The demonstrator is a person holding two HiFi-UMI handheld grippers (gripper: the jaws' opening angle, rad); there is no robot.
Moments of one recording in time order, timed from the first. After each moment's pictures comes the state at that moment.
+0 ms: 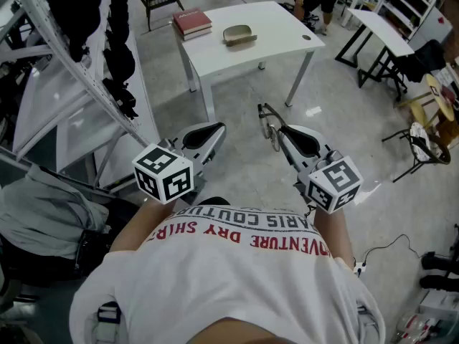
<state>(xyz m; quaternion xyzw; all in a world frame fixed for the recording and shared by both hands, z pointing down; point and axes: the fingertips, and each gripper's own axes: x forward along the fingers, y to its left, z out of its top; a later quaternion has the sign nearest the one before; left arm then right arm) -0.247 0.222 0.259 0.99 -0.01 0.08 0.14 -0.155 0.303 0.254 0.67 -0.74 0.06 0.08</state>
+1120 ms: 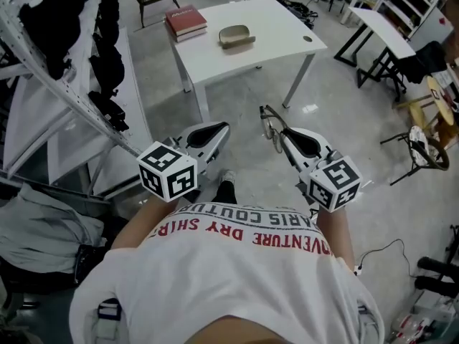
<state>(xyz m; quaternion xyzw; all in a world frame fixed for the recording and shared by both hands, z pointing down) -0.192 0.163 0.287 0.98 0.01 0.08 0.16 -0.101 0.245 0.292 0.67 -0.72 0.10 0.10</state>
